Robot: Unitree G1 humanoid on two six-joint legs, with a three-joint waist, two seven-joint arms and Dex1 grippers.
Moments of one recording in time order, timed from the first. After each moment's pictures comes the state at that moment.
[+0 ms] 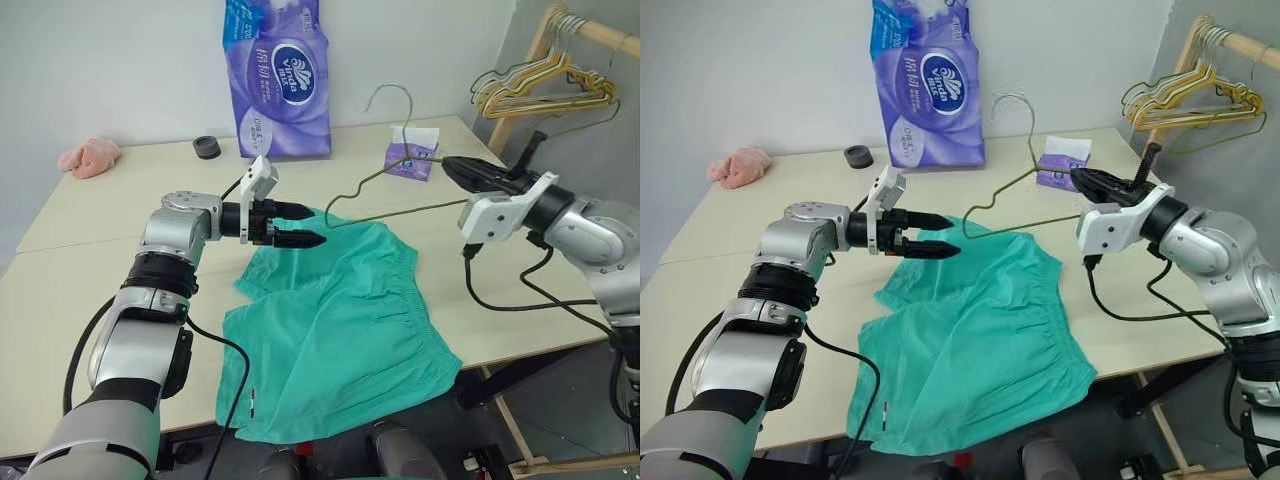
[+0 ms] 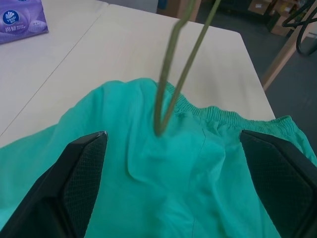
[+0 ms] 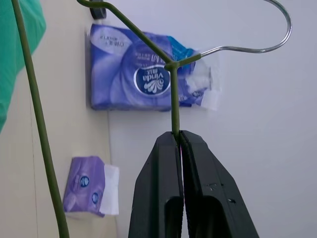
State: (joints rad) left arm -0.98 0.53 -0.11 0.72 -0.26 0.40 -1.41; right arm -0.58 -0.84 0.10 -0.10 -0.35 -0.37 0.53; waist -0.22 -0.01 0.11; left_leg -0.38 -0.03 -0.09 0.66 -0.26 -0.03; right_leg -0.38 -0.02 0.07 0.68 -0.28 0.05
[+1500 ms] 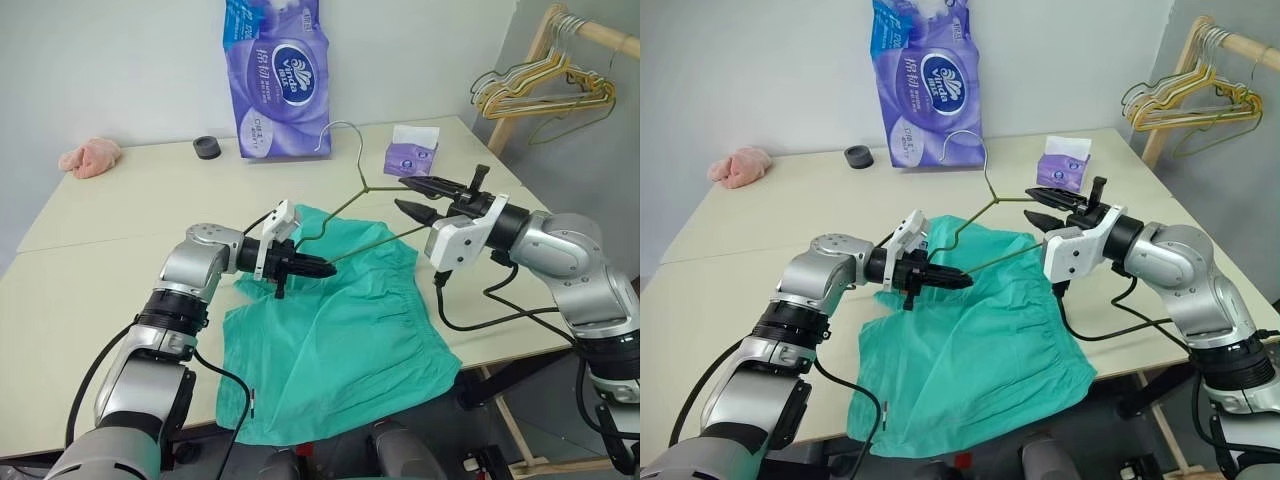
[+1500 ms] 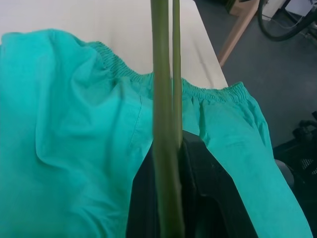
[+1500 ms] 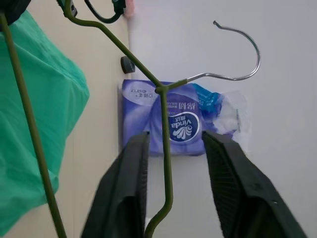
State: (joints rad) left arm -0.76 0.52 -0.17 0.42 -0.26 0.52 -1.45; right arm -0.53 -0.74 0.14 -0.22 -0.29 -0.31 0.68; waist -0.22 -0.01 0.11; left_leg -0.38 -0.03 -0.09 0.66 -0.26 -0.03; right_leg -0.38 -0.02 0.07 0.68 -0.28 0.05
